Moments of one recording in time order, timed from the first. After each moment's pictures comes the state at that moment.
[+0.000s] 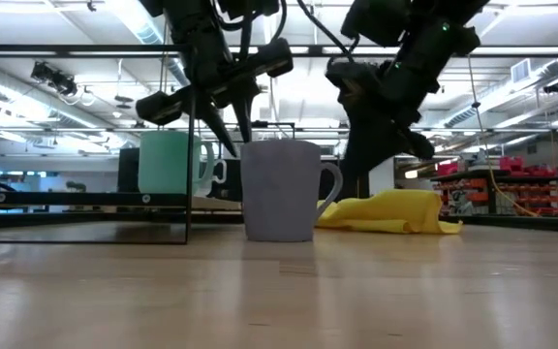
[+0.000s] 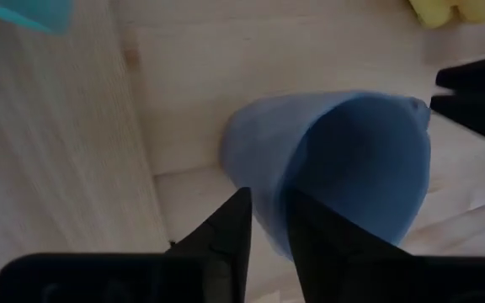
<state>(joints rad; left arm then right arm) -0.04 1.72 1.26 -0.67 -0.06 -1.50 0.03 1.57 0.93 -0.35 0.12 0.92</state>
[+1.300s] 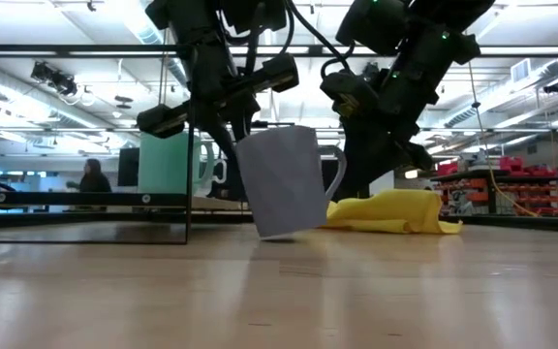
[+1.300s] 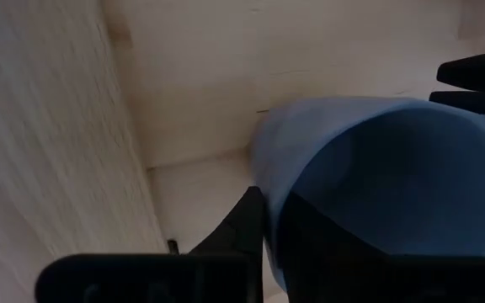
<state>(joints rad) -0.04 1.77 1.26 -0.63 -0.02 -1.49 0.08 1.64 0.93 -0.29 0.15 0.91</state>
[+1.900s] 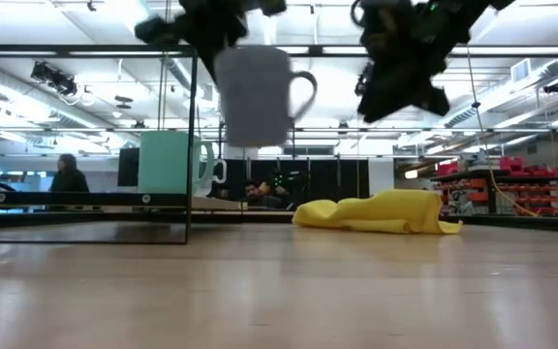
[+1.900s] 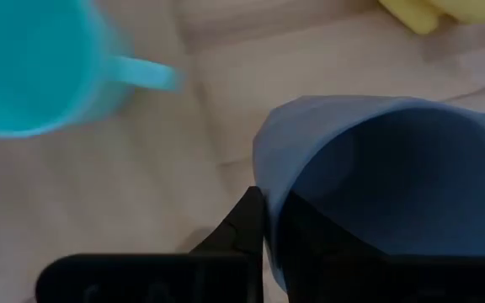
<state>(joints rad) -0.04 1.76 1.70 -1.25 -0.13 -1.36 0.13 1.36 0.93 -0.45 0.22 0.85</state>
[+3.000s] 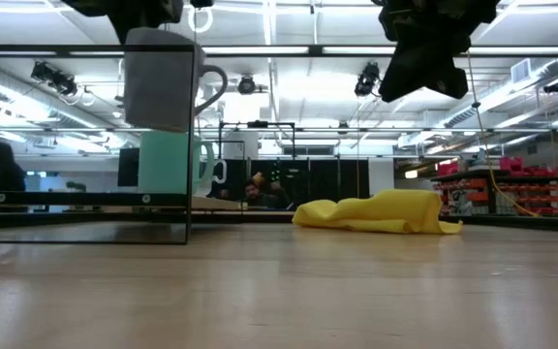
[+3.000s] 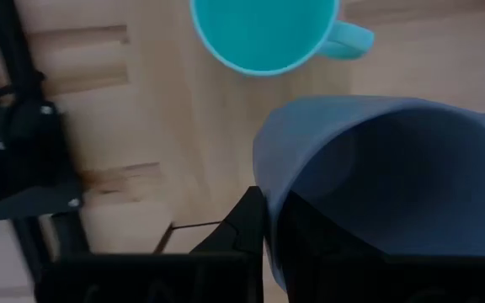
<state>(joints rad) -0.07 1.56 1.61 -1.55 -0.13 -1.49 0.21 1.27 0.93 -0.53 0.26 0.85</state>
